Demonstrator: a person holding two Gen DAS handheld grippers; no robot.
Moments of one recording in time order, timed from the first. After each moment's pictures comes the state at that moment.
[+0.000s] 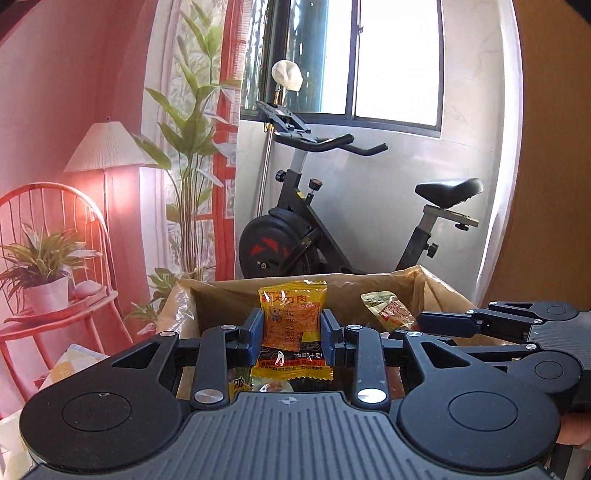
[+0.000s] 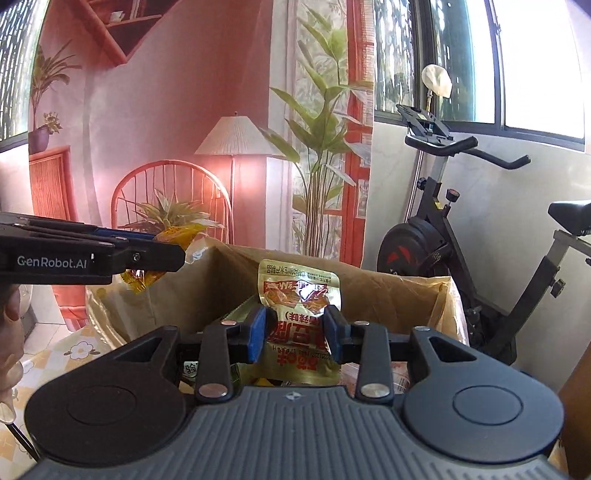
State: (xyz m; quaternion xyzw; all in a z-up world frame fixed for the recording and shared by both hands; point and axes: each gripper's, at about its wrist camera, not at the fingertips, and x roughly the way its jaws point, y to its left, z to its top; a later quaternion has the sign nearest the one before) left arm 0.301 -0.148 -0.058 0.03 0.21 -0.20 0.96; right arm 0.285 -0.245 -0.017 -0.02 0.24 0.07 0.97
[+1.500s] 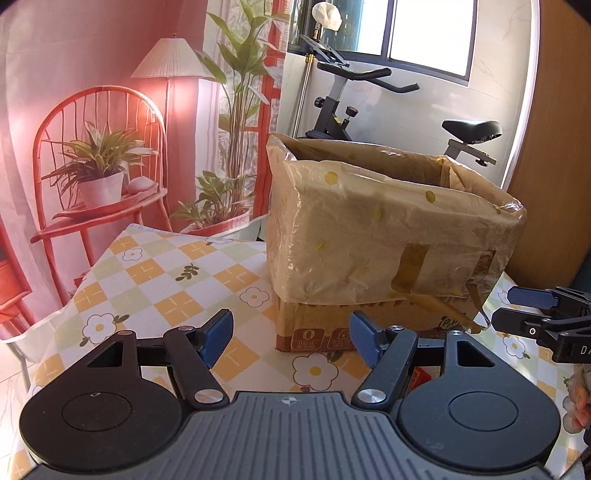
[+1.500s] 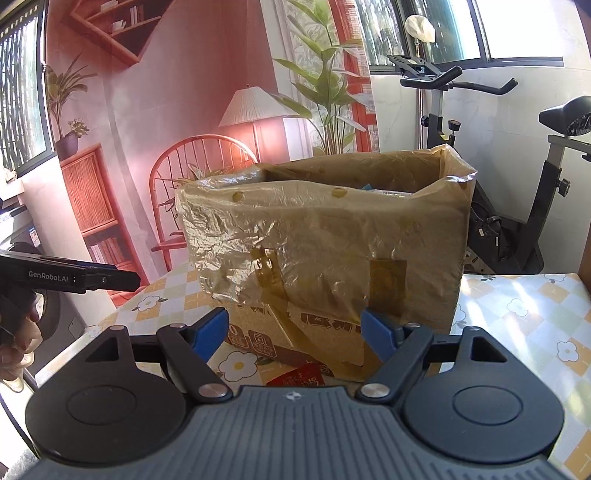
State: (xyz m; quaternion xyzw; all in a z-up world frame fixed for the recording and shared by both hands) left arm 0.188 -0.032 -0.119 0.01 0.31 -0.17 0.94; right arm 0.144 -0.231 -0.062 0.07 0.28 0.11 0.95
